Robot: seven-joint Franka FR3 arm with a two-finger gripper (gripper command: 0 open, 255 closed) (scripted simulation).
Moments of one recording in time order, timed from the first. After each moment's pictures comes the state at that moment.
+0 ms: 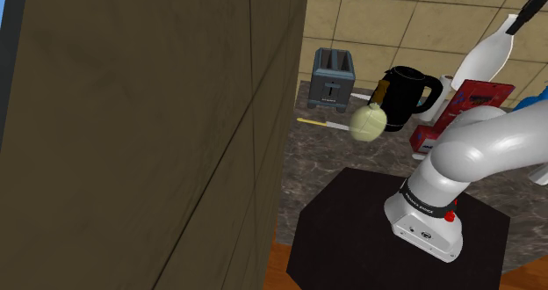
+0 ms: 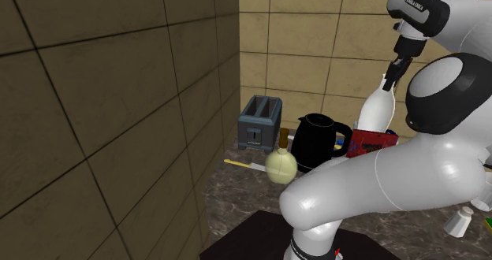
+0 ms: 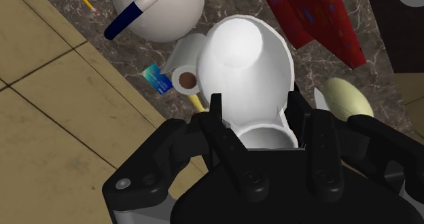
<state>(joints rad) -0.08 -0.74 -0.94 -1.82 -0.48 1.42 -1.00</state>
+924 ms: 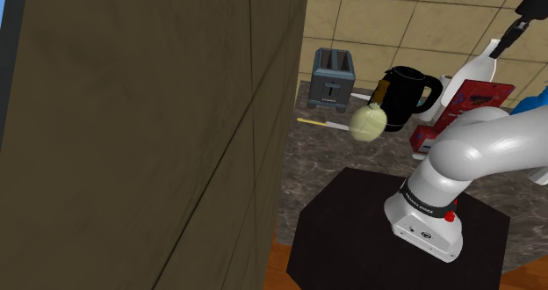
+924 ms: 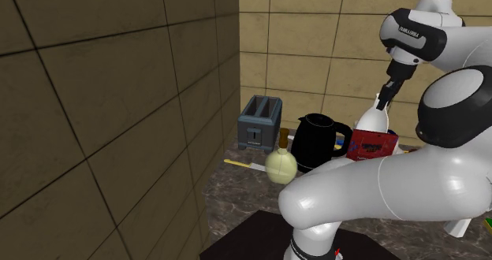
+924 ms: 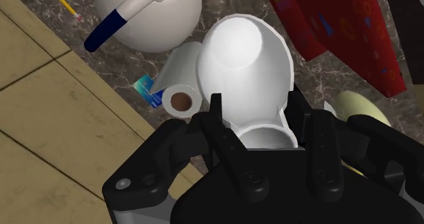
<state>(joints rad) -0.12 -0.81 -0.98 -2.03 -0.55 1.58 -0.98</state>
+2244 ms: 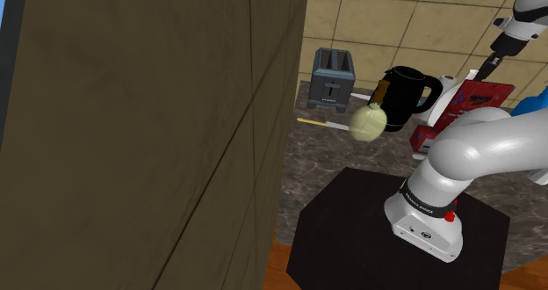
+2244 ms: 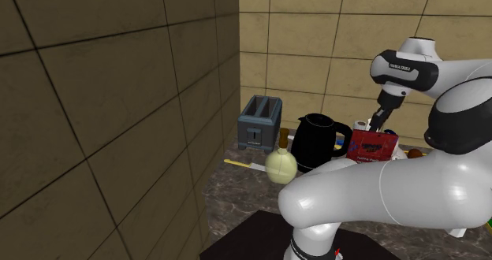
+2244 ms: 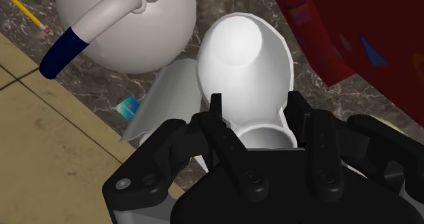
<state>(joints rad) -0.14 -0.85 -1.10 -2.27 -0.65 1.80 -0.95</state>
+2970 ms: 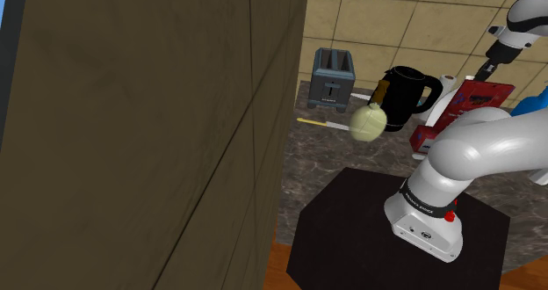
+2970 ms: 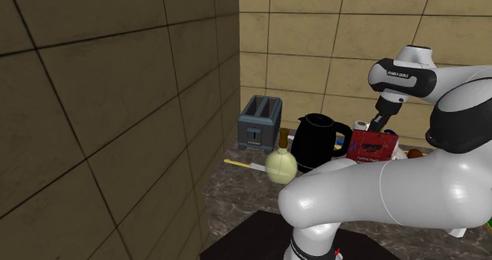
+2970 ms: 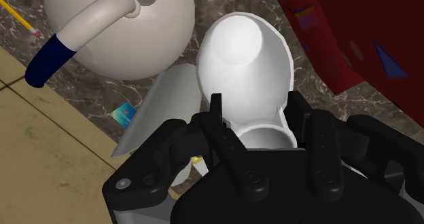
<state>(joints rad) -0.14 -0.85 -1.14 -2.31 -0.68 1.86 -0.95</state>
